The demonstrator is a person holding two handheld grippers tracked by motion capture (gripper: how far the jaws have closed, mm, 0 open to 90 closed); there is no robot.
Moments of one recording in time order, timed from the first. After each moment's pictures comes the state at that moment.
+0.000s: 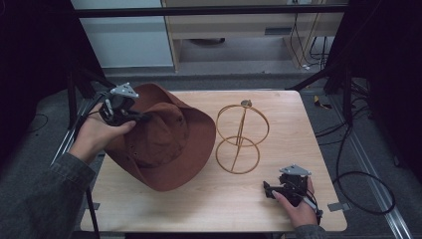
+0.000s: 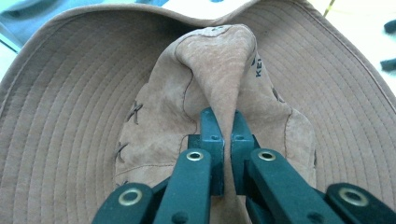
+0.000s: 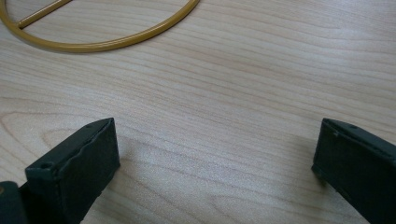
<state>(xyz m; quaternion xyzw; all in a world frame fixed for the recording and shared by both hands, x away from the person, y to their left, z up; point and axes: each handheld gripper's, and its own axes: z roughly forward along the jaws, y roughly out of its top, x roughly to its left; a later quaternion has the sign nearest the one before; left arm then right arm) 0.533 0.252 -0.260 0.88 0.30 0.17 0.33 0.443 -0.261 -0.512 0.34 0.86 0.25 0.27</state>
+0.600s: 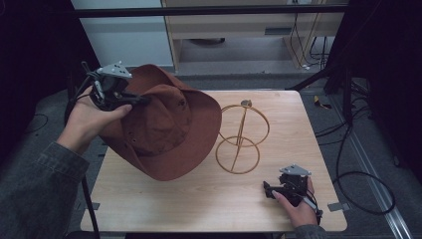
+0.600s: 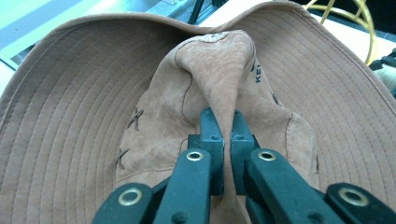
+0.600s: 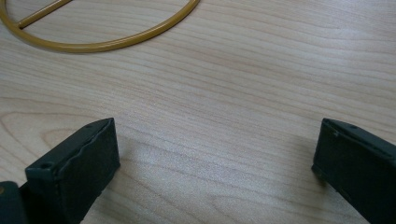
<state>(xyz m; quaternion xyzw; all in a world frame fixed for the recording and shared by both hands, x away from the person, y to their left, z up) 0.523 0.241 -0.200 0.87 0.28 0.19 0.36 0.443 -0.261 -0.512 0.34 0.86 0.25 0.27</state>
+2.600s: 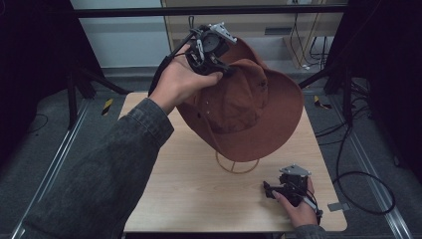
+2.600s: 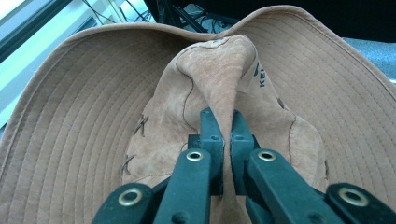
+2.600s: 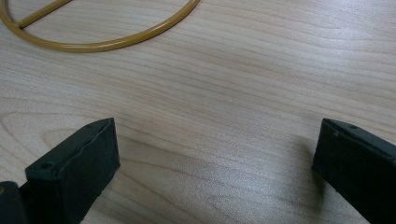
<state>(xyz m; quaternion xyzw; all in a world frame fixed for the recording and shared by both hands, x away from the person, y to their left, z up) 0.552 0.045 -0.141 0.89 0.16 0.19 0.37 0.443 -0.261 -0.512 0.34 0.86 0.25 0.27</state>
